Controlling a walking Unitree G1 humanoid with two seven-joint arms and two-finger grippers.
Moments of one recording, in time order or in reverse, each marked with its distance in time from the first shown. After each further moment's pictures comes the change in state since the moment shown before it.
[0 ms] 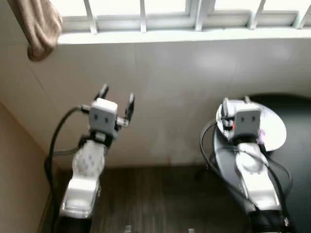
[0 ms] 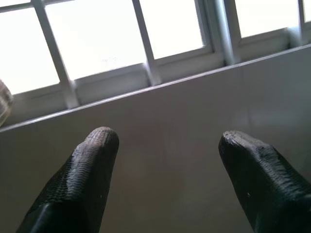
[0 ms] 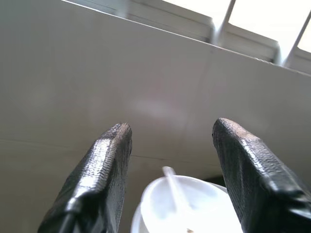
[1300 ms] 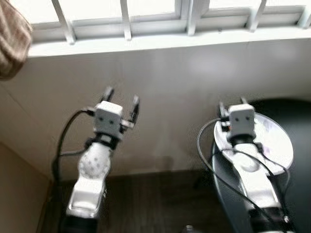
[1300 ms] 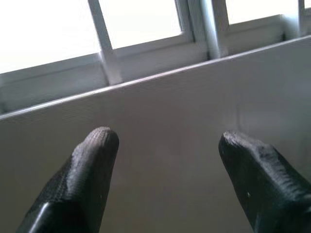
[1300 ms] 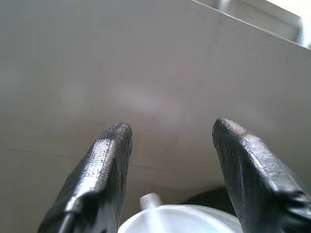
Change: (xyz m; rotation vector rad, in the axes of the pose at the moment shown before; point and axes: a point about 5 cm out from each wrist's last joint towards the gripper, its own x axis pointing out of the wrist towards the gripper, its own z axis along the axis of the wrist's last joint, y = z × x) left arm 0.002 -0.016 -0.001 -0.045 -0.012 -0.040; right arm 0.001 -0.002 -0.009 -0.060 0.031 -0.015
